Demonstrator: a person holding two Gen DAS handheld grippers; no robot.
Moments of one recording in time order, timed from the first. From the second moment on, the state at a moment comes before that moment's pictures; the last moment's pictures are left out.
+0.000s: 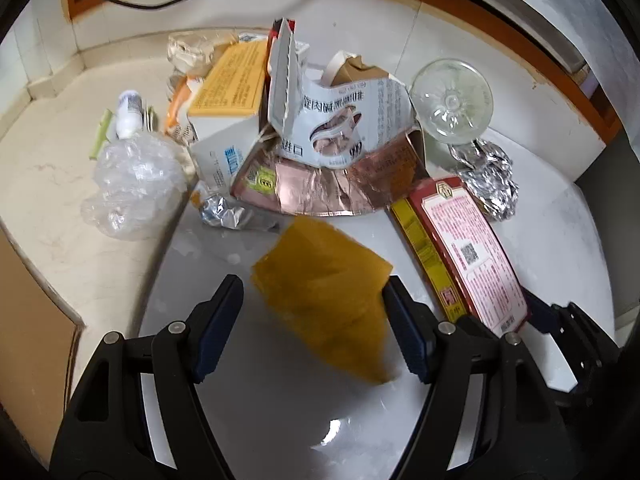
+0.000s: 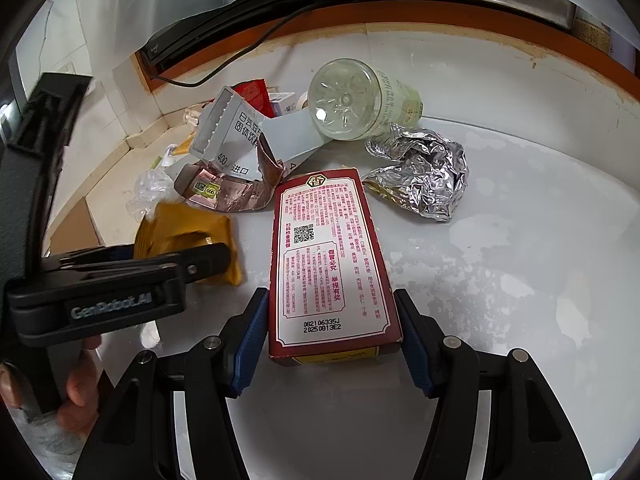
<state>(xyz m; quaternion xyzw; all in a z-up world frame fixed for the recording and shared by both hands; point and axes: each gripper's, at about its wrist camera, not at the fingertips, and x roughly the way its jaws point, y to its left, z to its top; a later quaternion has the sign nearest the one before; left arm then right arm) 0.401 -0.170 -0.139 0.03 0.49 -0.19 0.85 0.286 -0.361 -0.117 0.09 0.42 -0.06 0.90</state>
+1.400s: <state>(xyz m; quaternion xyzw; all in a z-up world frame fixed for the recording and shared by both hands) 0.172 -0.080 -0.088 -0.01 0.42 -0.16 0.89 0.128 -0.270 -0.050 0.03 0.40 0.02 0.92</state>
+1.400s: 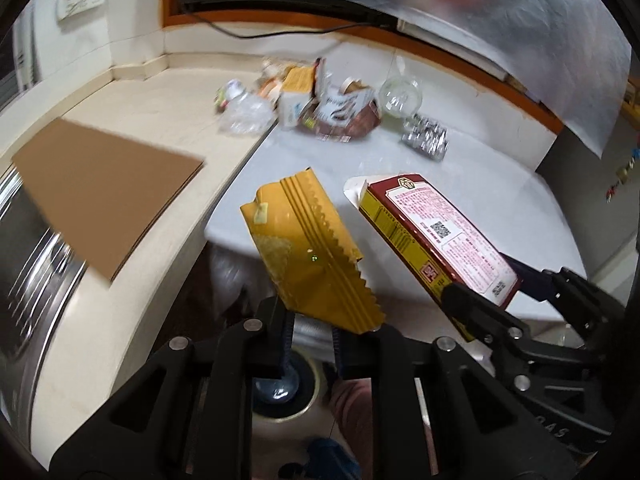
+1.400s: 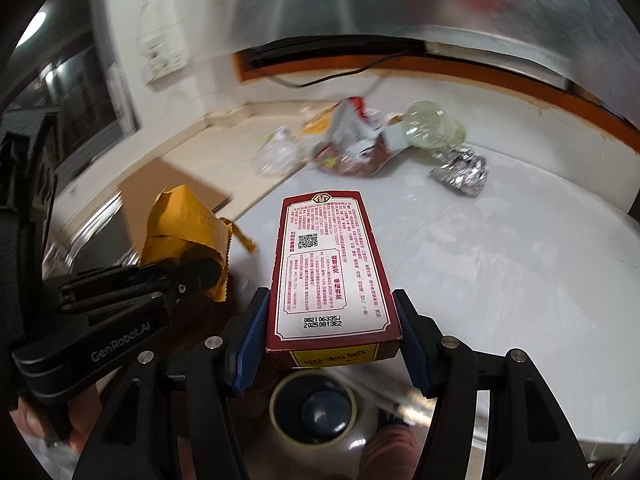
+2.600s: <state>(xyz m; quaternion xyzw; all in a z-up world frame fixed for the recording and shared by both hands) 0.134 -0.047 -0.392 0.05 0.64 -0.08 0.76 0.129 -0.216 -0.375 0.02 0.68 0.11 0.72</state>
